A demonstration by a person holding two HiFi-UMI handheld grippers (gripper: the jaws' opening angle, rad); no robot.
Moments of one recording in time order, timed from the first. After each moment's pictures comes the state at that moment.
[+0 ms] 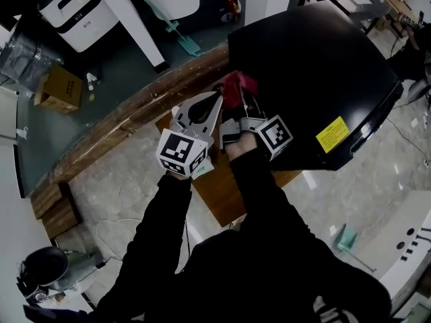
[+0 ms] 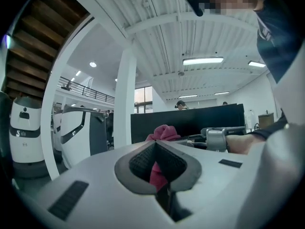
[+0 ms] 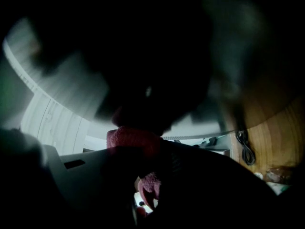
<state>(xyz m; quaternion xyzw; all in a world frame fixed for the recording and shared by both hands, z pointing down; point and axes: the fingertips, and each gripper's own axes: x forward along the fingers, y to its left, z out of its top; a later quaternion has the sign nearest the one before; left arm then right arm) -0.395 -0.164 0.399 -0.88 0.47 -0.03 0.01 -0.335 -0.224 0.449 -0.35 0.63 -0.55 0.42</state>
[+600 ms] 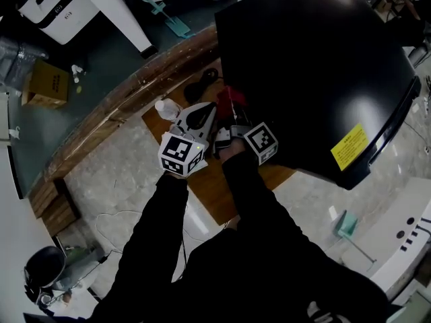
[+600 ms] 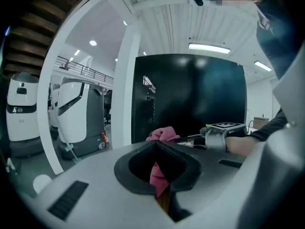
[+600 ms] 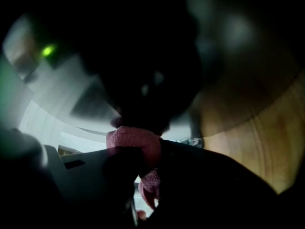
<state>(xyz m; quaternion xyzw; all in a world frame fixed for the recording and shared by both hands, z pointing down) -0.396 -0.181 0.556 -0.89 0.45 -0.10 -0.08 -0.339 -0.229 0.612 -0.41 0.59 -0.58 0.37</state>
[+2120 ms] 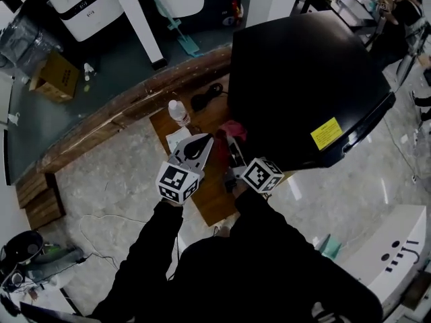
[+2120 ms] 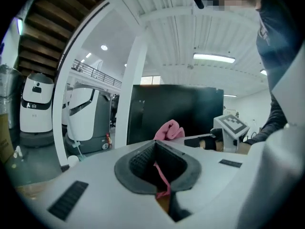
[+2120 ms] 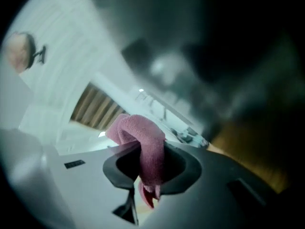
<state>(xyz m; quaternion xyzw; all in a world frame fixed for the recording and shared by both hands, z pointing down) -0.403 -0.070 0.510 -0.87 0.49 -0.06 -0.10 -0.347 -0.112 0.543 -0.35 0.83 -0.41 0.16</state>
